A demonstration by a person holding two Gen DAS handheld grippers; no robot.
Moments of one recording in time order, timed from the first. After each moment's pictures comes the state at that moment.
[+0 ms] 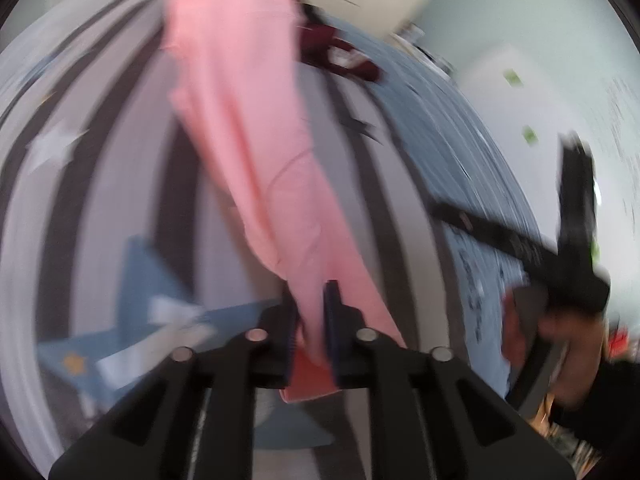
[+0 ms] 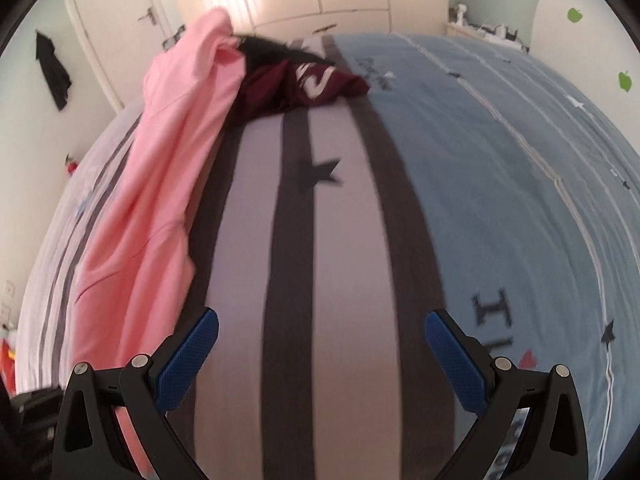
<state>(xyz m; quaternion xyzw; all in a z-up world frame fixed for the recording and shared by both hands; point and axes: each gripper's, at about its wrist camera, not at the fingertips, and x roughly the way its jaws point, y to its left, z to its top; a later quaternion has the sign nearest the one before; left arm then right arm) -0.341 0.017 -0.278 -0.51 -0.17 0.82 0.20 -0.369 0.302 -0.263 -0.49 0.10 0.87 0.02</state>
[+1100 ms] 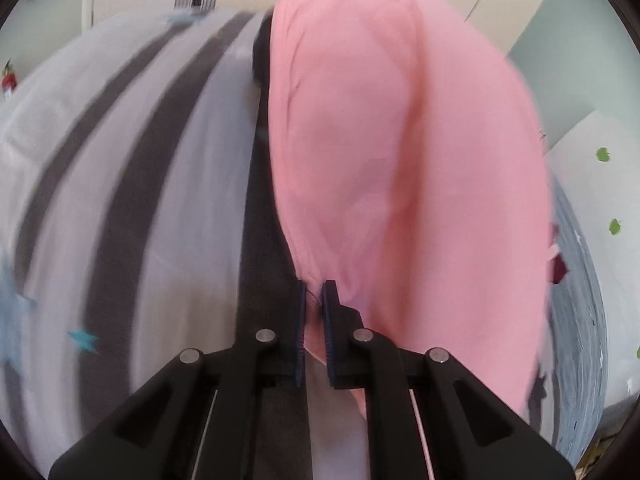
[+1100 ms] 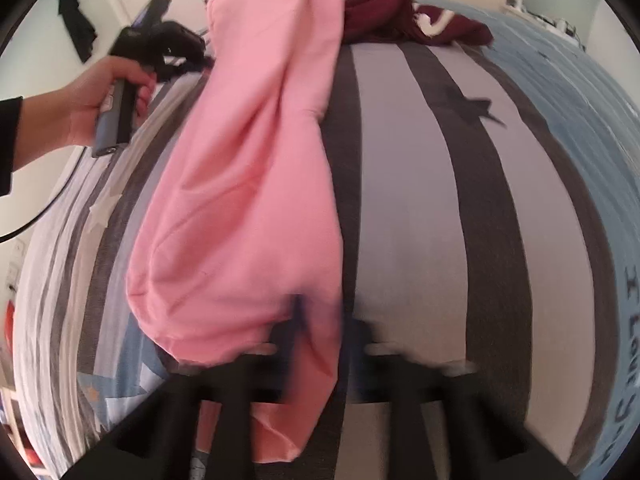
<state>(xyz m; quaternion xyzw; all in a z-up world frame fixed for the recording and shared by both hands) -0.721 -0.076 -0.317 -0.48 -0.12 0.86 0.12 -0.400 0.191 -0.321 -0.53 0.07 0.84 -0.03</state>
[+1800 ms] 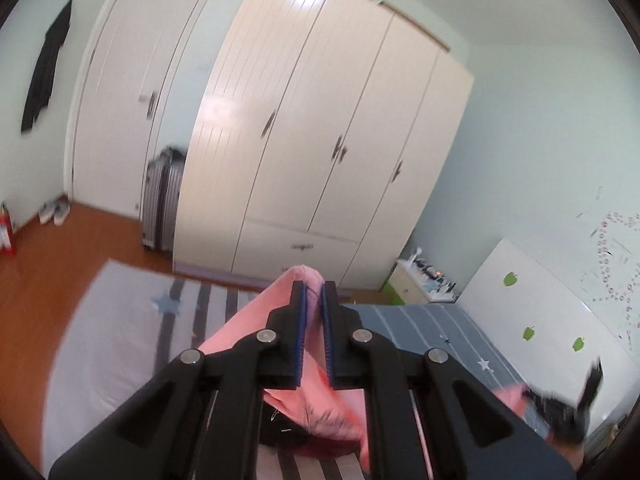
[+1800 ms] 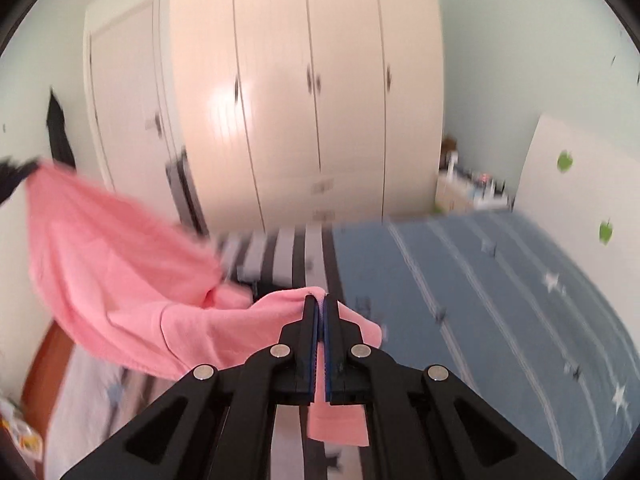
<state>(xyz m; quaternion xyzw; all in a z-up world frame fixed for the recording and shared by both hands) -0.675 -0.175 0.173 -0.21 -0.14 0.95 0.19 -0.532 0.337 0.090 -0.27 0.06 0.96 0.08</state>
